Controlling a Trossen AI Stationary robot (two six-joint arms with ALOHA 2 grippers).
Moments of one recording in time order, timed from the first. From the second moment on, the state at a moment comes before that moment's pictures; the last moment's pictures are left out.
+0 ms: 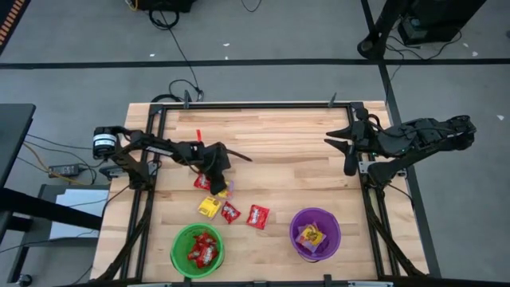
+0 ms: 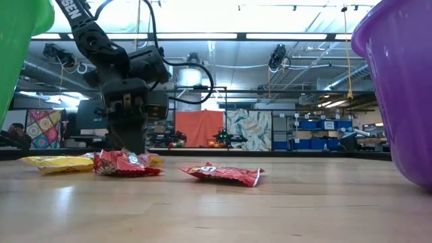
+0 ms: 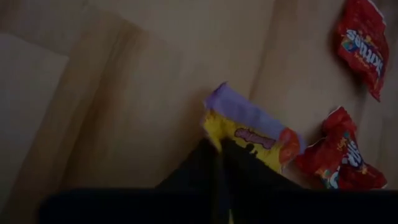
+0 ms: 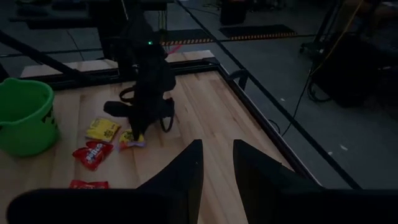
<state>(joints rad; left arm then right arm) 0.20 1.58 0.63 -0.13 0.41 -0.32 0.31 0.86 1.23 -0.86 0.63 0.25</state>
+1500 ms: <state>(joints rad) -0.08 1.88 1.46 0.12 0.44 -0.21 0.07 0.84 1.23 -0.86 0.68 0.12</state>
